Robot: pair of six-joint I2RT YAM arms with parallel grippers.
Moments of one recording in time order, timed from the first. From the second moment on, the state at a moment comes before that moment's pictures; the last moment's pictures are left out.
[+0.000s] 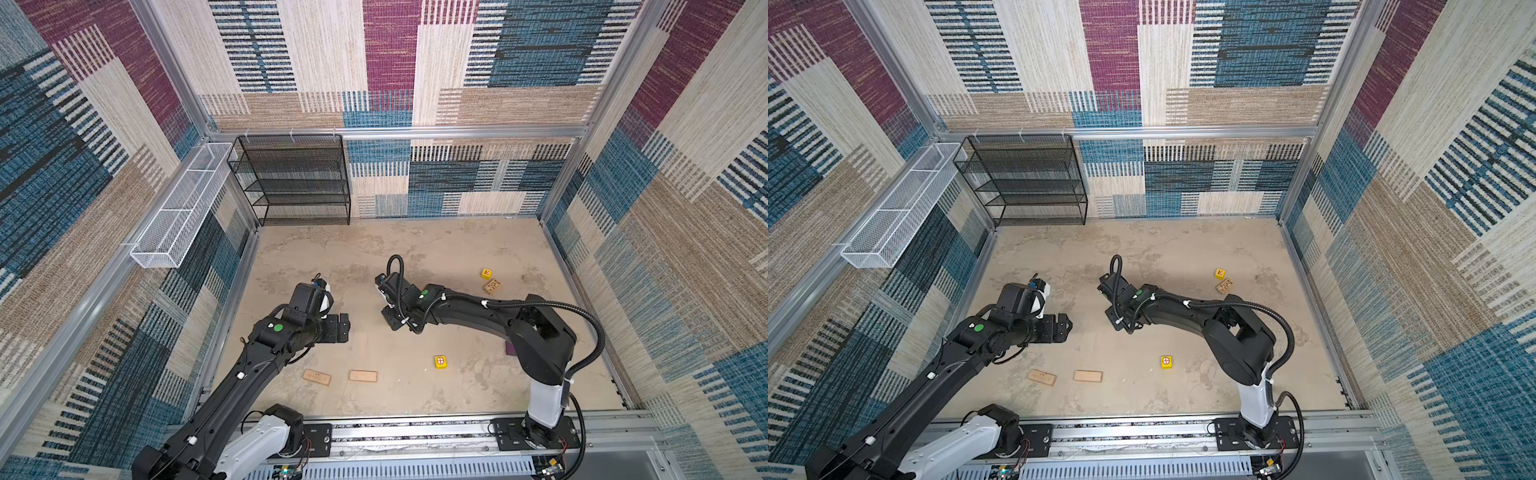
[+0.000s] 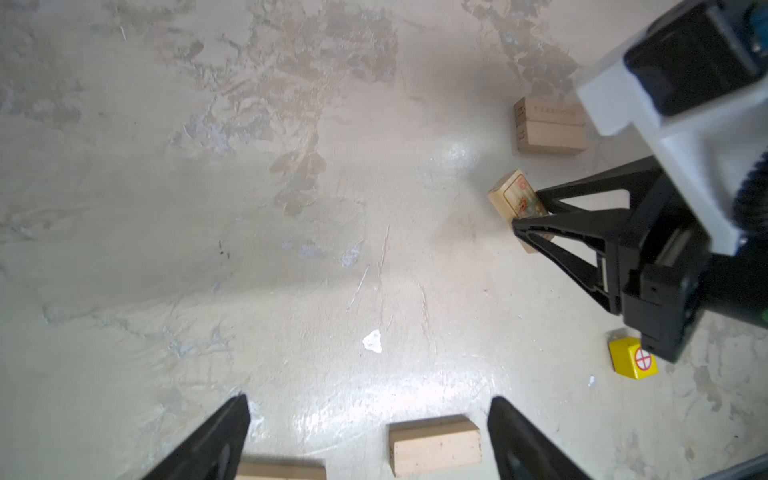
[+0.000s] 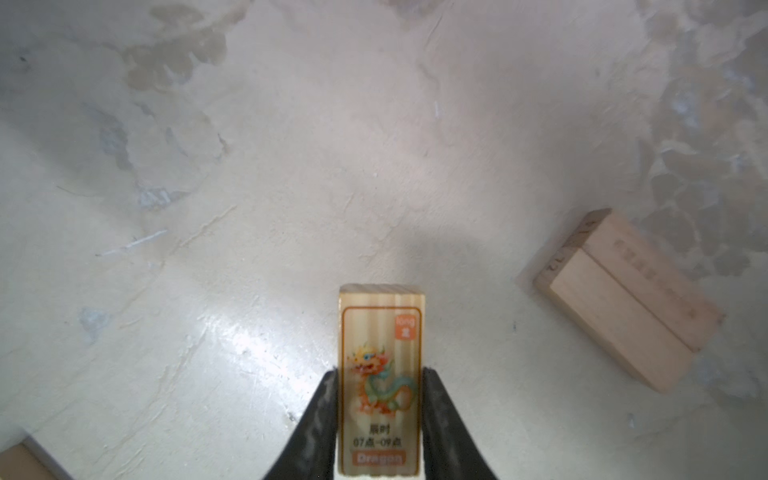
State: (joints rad) left arm -0.38 1.00 0.87 -0.83 0.03 -0.32; right arm 0.88 1.88 1.34 -0.49 0.15 0.22
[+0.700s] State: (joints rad) left arm -0.40 1.56 1.43 -0.72 0.27 -0.25; right arm 0.64 1.51 1.05 -0.33 0.15 0.33
